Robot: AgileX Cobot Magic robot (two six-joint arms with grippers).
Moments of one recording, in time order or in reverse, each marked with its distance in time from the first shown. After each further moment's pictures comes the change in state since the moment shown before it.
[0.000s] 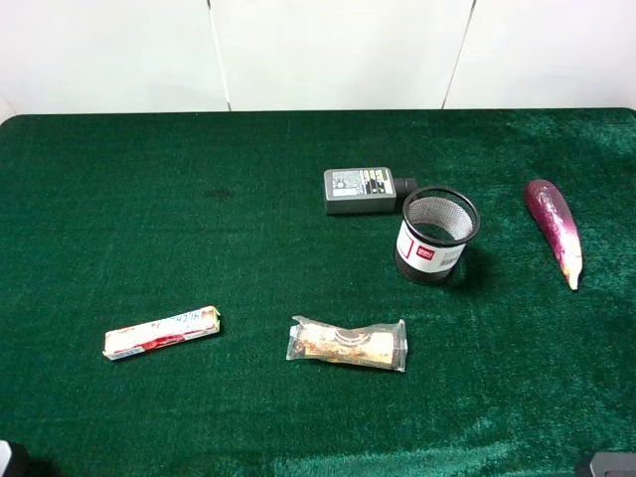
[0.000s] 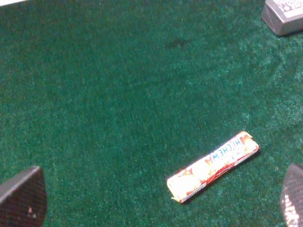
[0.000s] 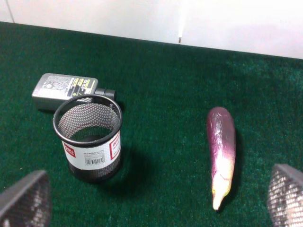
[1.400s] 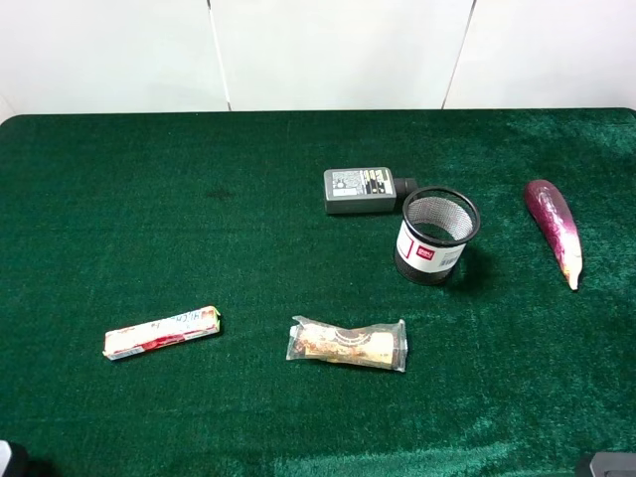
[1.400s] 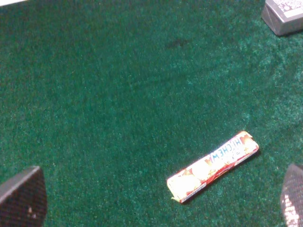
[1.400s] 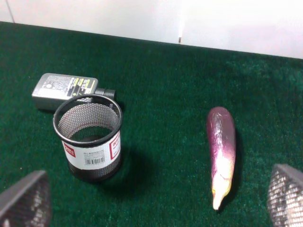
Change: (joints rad) left arm 0.000 0.000 0.000 0.000 0.001 0.001; right arm 0.000 0.000 0.000 0.000 0.001 0.000
